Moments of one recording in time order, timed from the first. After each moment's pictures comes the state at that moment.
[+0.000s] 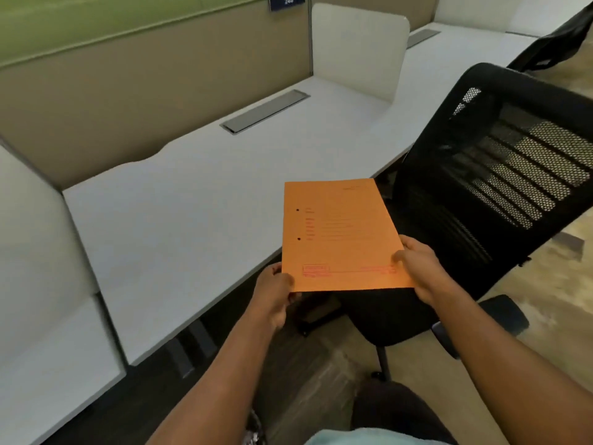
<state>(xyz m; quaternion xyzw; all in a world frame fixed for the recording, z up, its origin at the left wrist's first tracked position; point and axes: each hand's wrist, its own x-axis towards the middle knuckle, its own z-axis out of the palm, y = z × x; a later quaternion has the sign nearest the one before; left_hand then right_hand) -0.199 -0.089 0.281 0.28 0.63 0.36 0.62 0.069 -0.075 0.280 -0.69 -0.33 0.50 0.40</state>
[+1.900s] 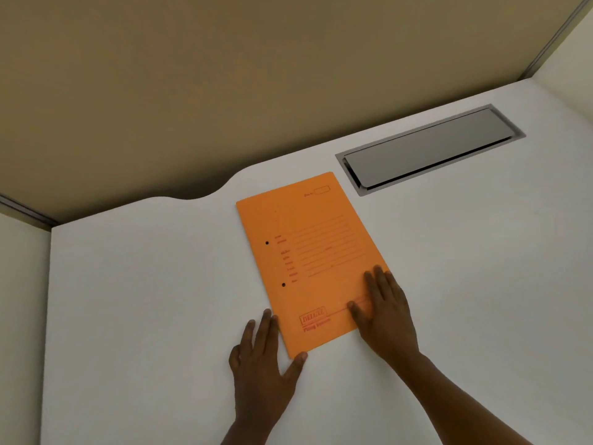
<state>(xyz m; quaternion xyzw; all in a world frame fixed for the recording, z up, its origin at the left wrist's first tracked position) -0.469 0.360 0.091 0.54 0.82 0.13 0.16 -0.259 0.503 0.090 -0.61 -0.77 0.20 0.04</state>
